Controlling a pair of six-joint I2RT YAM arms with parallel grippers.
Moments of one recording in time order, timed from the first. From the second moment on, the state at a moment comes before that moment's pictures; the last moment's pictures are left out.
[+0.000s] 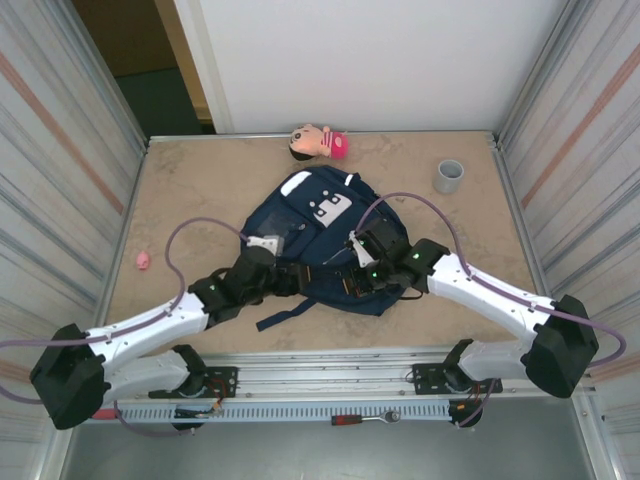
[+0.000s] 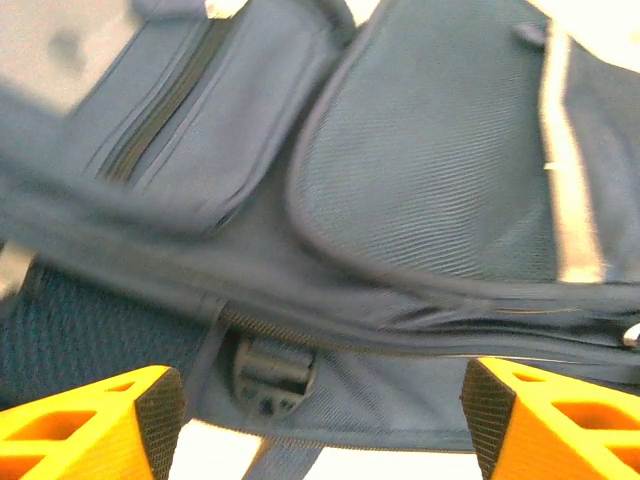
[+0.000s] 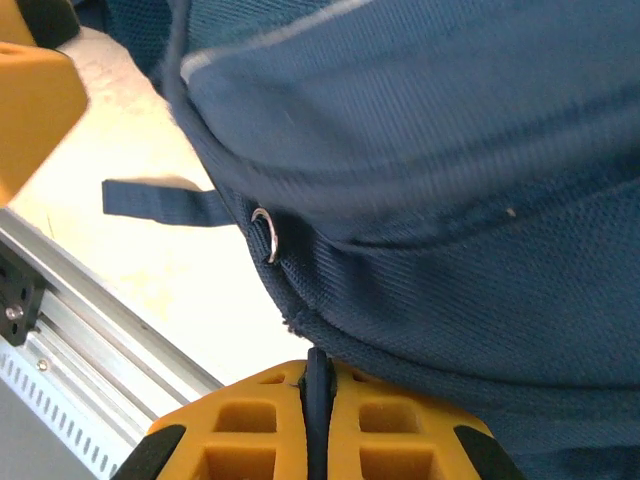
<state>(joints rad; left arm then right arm) -0.84 1.06 0.54 -0.18 -0.10 -0.76 0.83 1.25 0.93 -0.71 -0.20 0.50</state>
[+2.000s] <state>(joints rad) -0.68 1.02 0.47 0.01 0.10 -1.59 1.05 1.53 1.08 -0.48 -0.08 0.70</state>
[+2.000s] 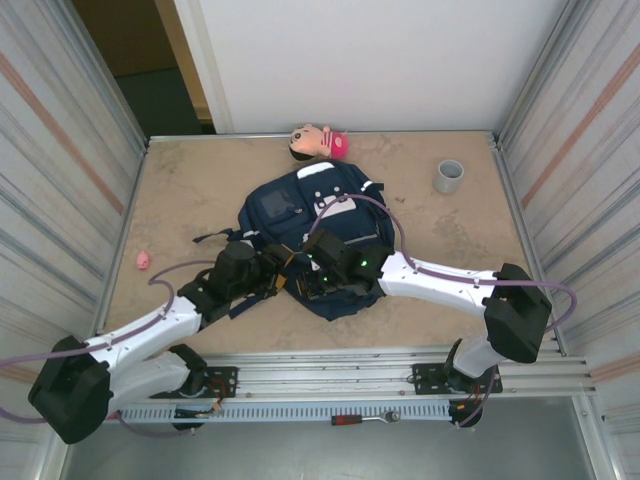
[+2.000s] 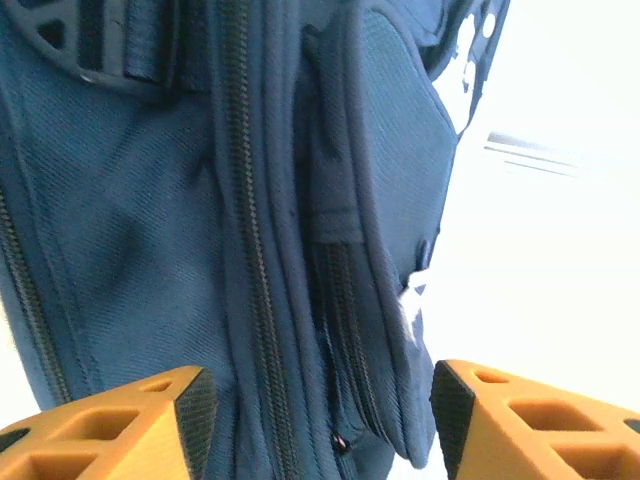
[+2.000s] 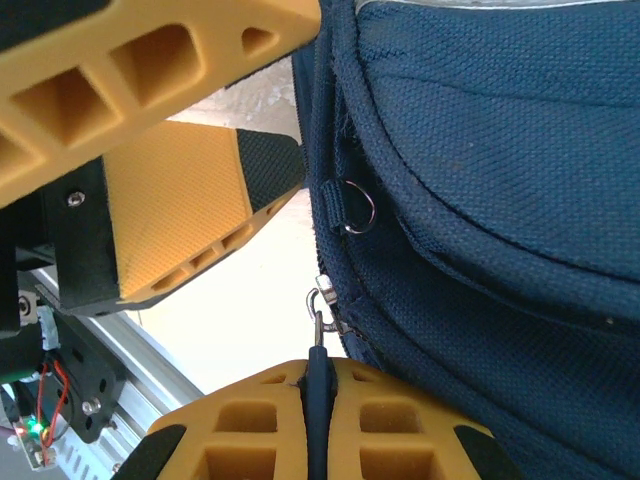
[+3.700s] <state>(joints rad) -0.42 0.94 0.63 -0.37 0.24 -1.24 1.04 1.37 0.96 -0.58 -0.15 0.58</state>
